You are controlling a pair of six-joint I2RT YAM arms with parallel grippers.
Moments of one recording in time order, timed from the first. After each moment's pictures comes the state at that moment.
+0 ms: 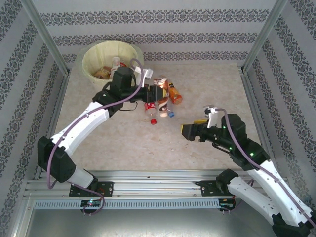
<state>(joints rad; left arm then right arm) -0.51 1.49 1.44 -0.37 0.50 -0.43 0.56 0.63 0.85 -0.60 -0.28 0.51</state>
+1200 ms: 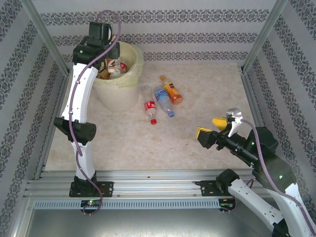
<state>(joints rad) -0.19 2.05 2.58 -1.14 -0.23 -0.10 0.56 0.45 0.99 -0.76 -0.17 0.38</state>
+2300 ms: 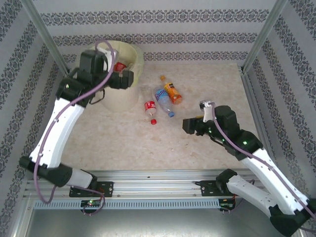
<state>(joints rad) -0.38 1.38 1.76 -0.91 -0.02 -0.15 0.54 0.82 0.92 -0.67 -0.14 0.41</state>
